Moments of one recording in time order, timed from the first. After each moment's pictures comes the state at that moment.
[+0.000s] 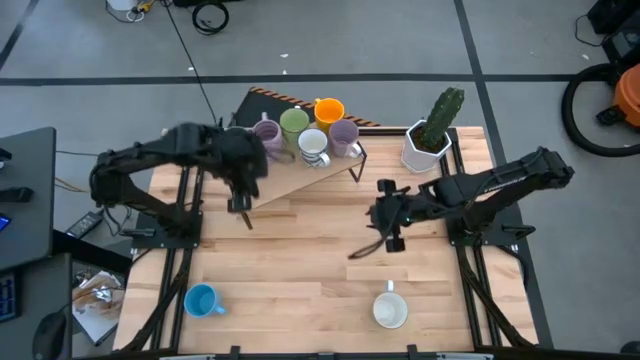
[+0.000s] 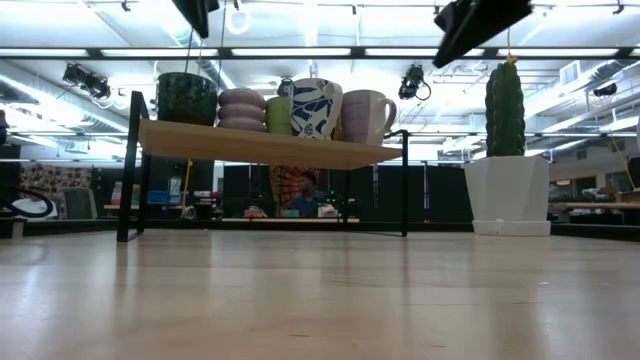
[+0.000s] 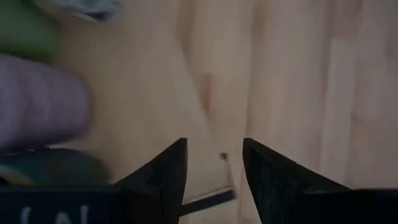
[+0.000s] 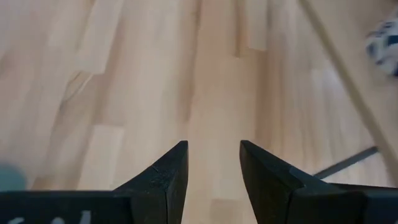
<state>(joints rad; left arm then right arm) 0.11 1.40 1.68 -1.44 -0.08 0.06 0.26 1.26 1.10 -0.74 0.26 0.01</state>
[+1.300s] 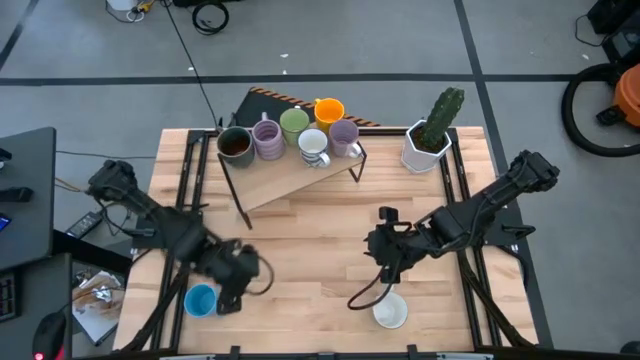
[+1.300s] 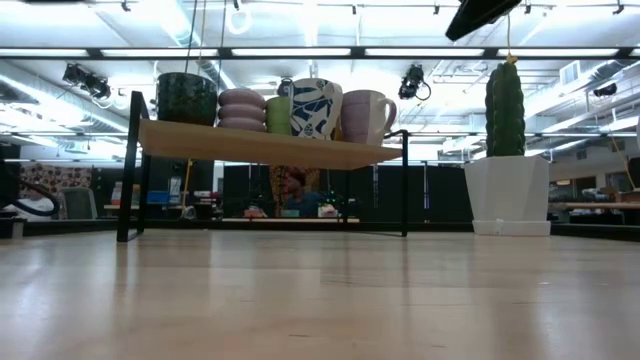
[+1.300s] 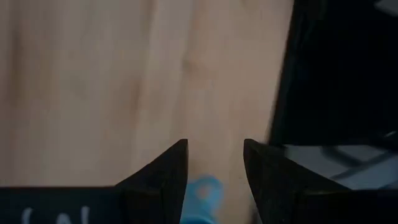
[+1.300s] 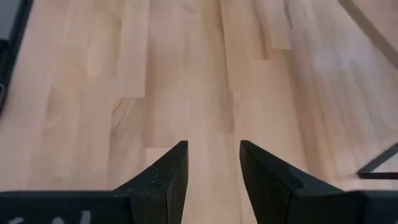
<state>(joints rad) -0.65 1.40 1.25 -1.00 0.01 -0.84 0.51 1.42 1.20 -0.76 0.44 0.38</state>
